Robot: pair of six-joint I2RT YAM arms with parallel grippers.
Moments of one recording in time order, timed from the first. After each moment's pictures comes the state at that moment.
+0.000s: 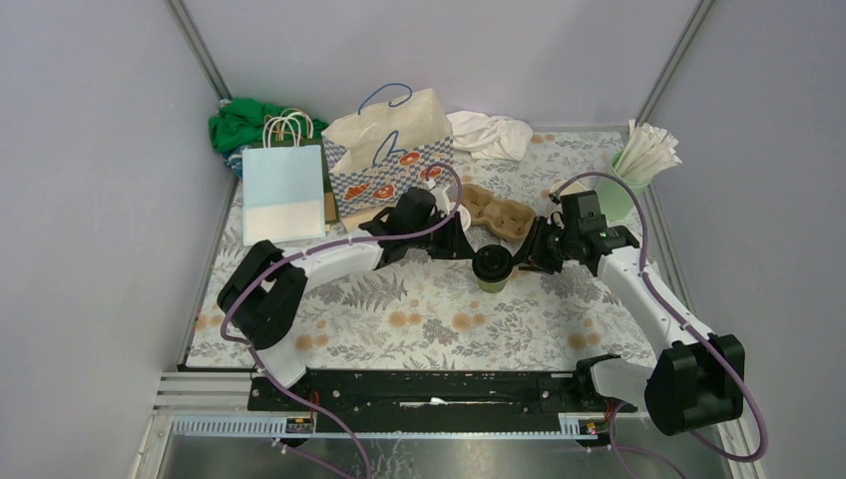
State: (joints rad) left arm -0.74 1.70 1.07 0.04 0.40 -0.68; right arm 0.22 1.20 0.87 -0.66 -0.37 0.57
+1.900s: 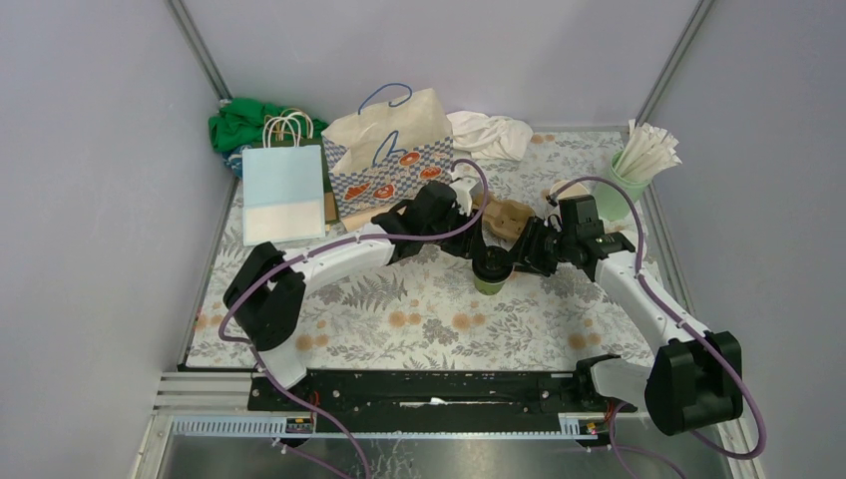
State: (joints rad) left arm -0.83 1.71 1.24 -0.14 0.24 -0.44; right arm 0.22 1.20 0.81 -0.55 -0.43 0.61
